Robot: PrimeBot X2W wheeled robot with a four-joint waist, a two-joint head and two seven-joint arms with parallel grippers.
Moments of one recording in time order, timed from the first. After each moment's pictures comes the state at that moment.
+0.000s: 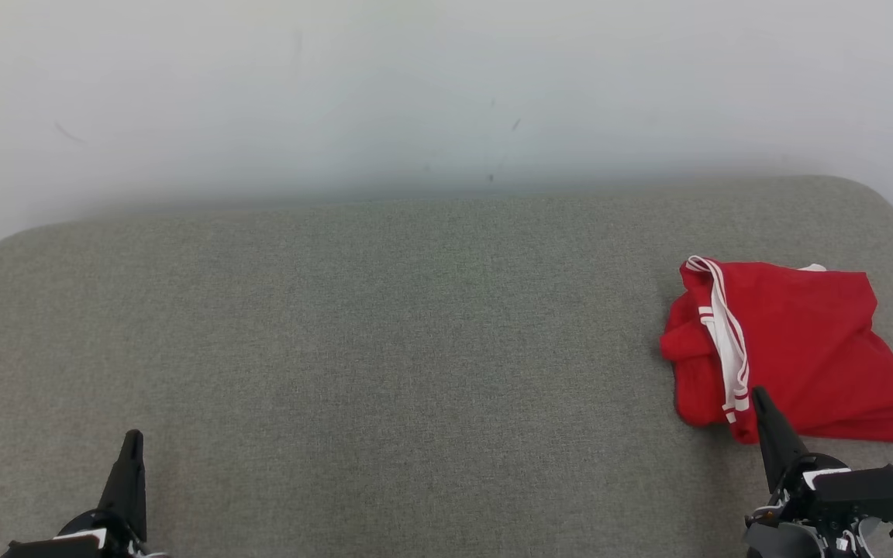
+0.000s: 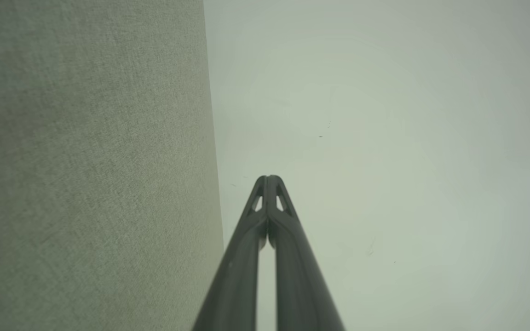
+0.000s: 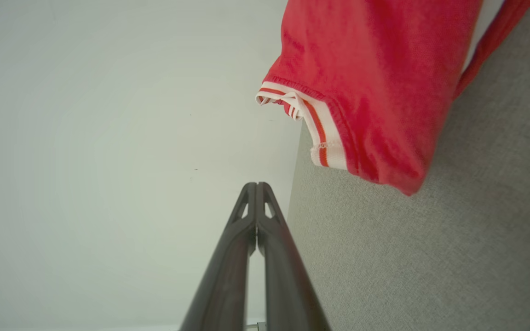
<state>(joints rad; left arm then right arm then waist) -0.09 0.04 0.09 0.30 -1.59 -0.12 0.11 -0.08 -0.04 -0.13 0.30 1.60 0.12 0.11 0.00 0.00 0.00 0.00</state>
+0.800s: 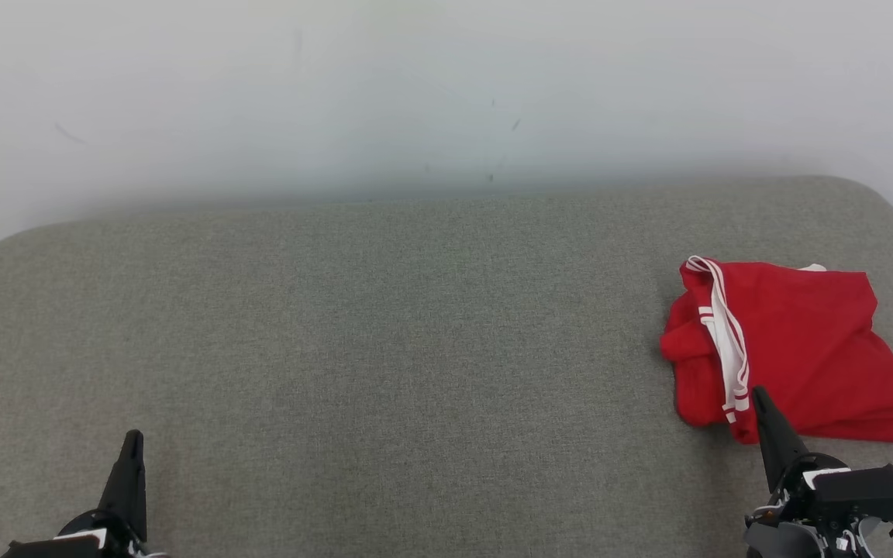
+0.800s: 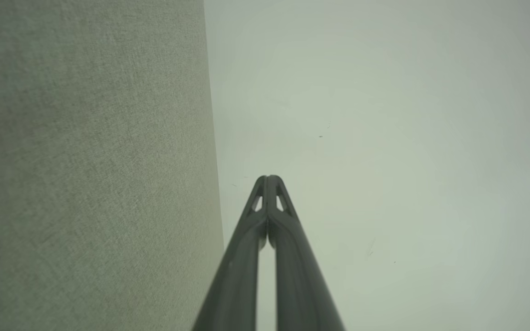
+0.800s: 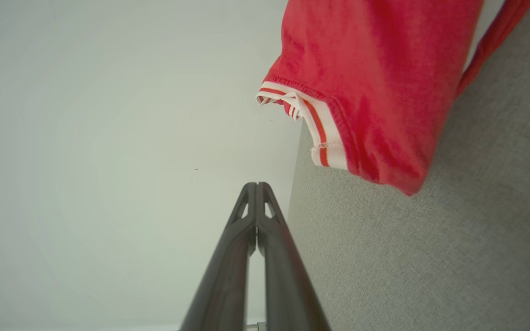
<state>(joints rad) -0.09 0.04 0.09 0.30 -1.59 -0.12 0.11 -0.08 -0.04 -0.13 0.30 1.60 0.12 0.11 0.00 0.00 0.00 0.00</state>
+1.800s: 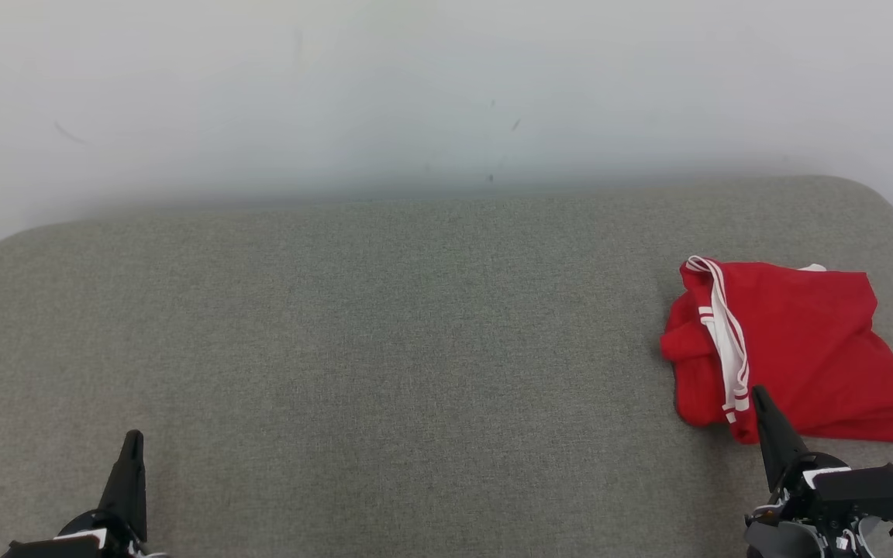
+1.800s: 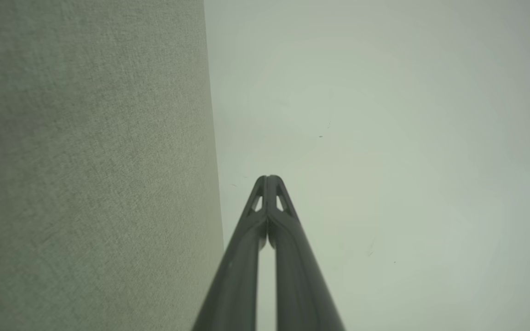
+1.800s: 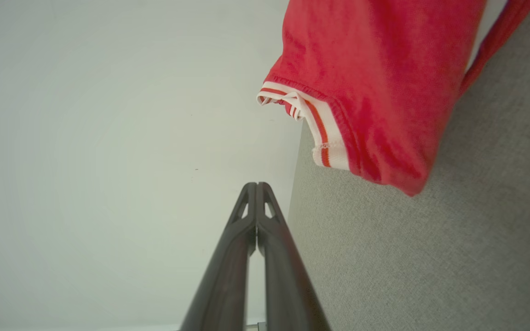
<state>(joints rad) -0.09 0.04 0.09 0.30 -1.59 -0.12 0.11 -0.08 -0.04 -0.13 0.30 1.60 0.12 0.11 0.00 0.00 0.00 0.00</state>
